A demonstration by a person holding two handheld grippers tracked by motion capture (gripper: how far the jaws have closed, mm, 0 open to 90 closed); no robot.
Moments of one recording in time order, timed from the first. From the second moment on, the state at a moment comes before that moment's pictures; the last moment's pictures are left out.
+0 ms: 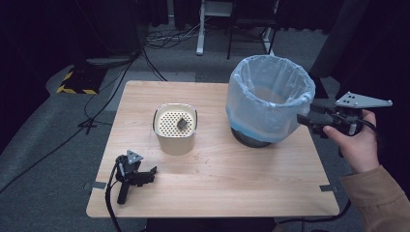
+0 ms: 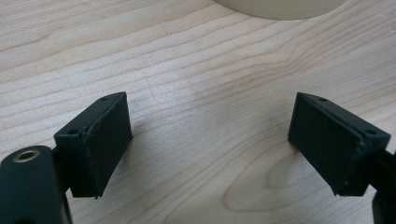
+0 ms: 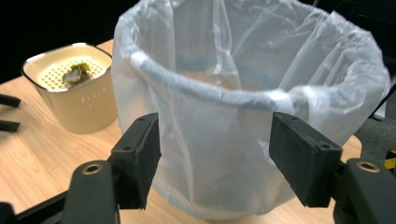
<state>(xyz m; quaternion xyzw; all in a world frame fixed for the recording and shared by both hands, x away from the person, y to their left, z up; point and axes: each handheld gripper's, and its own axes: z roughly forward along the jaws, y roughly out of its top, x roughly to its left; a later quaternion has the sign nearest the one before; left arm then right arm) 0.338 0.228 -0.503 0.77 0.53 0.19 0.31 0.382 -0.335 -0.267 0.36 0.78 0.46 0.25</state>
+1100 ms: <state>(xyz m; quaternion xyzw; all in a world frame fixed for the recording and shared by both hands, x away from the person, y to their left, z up) 0.338 0.228 -0.503 0.77 0.53 0.19 0.31 0.396 -0.325 -0.426 0.38 0.81 0.42 0.16</state>
